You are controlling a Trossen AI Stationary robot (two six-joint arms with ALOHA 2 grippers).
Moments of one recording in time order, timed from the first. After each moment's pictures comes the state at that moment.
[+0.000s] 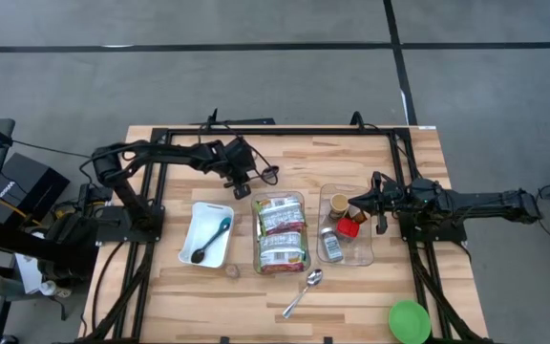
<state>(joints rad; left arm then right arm) 0.47 1.69 0.92 -0.30 0.05 0.15 -0.03 0.24 0.08 0.10 0.03 0.16</state>
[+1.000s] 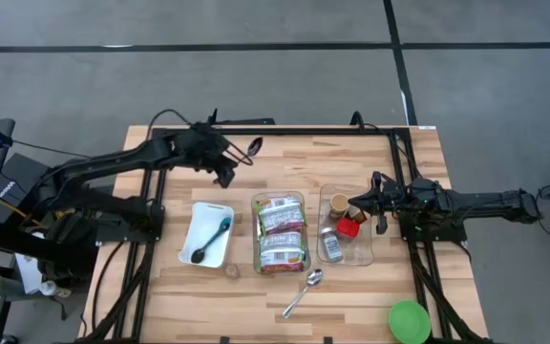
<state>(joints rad) 0.42 1.17 0.92 -0.51 0.03 -0.25 -0.03 0.24 0.08 0.10 0.03 0.16</state>
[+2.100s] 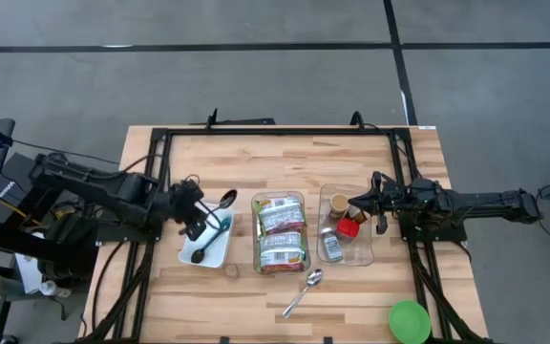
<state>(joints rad) -0.29 0.95 0.88 -0.96 -0.28 -0.90 -0.03 0.24 0.08 0.10 0.03 0.16</state>
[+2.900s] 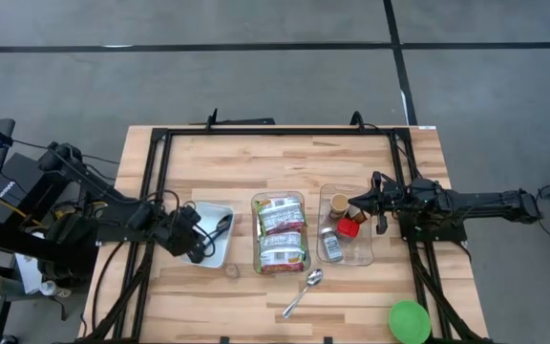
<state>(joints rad) -0.55 0.95 0.48 -0.62 -0.40 -1.27 -0.03 0.24 0.08 0.10 0.03 0.16</state>
